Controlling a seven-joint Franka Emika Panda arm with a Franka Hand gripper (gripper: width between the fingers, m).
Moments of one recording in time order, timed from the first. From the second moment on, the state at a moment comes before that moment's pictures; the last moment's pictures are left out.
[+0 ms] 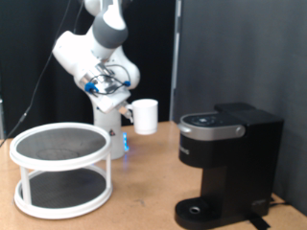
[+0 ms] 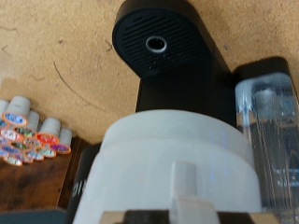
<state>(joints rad) -0.29 -0.56 -0.08 -2.81 0.98 2.25 1.88</state>
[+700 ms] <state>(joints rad) -0.21 -0.29 0.06 -2.81 1.21 2.59 1.70</state>
